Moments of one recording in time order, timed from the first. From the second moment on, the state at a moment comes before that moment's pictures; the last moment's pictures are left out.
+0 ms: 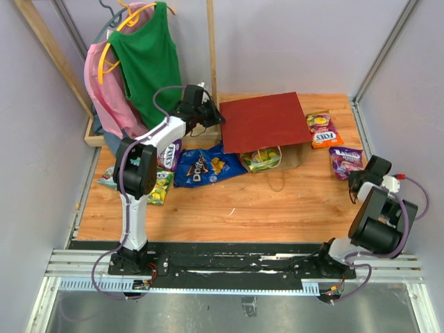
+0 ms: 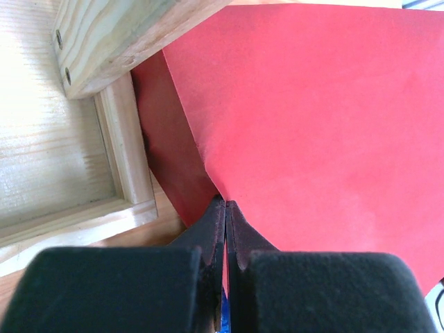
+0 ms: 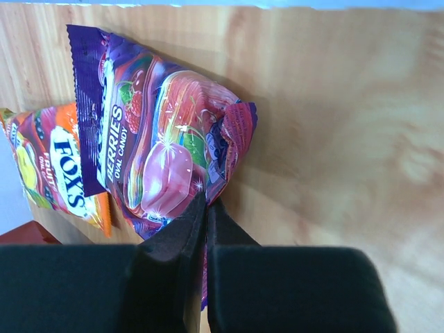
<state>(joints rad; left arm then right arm) -0.36 2.11 1.69 -0.14 0.24 -0.64 -0.51 1.41 0.55 0.10 0.06 1.11</state>
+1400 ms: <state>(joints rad) -0.36 2.11 1.70 -0.14 0.24 -0.64 0.24 0.86 0.45 -0.14 0.40 0.77</state>
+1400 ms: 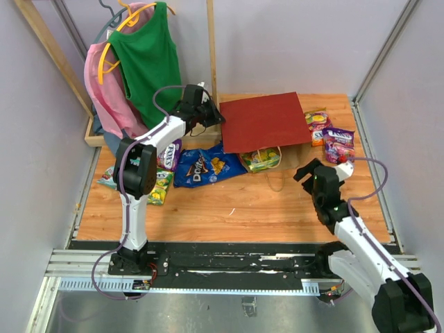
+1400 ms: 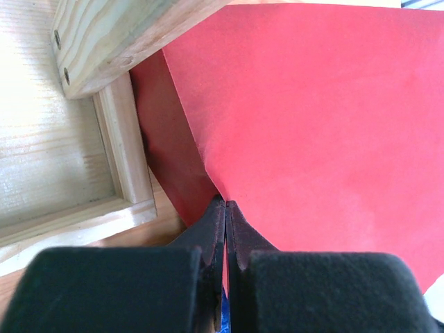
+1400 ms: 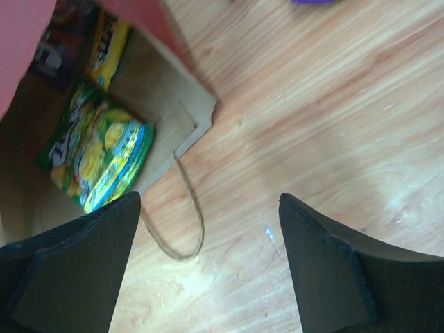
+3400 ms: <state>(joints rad) -0.36 2.12 1.70 -0.12 0.29 -0.64 0.39 1.40 0.50 0.45 0.24 0.96</state>
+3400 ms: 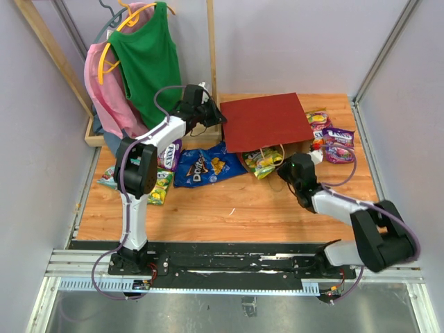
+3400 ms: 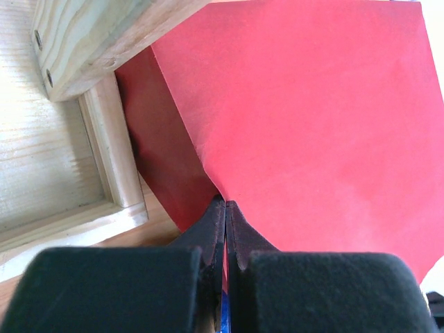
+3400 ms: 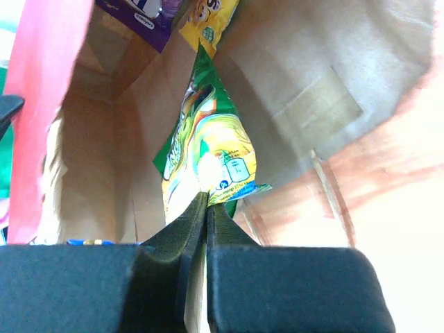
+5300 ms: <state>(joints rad) -0.35 2.13 1.71 -0.14 0.31 -0.63 -0.33 0.53 0.43 -0.54 0.11 0.74</state>
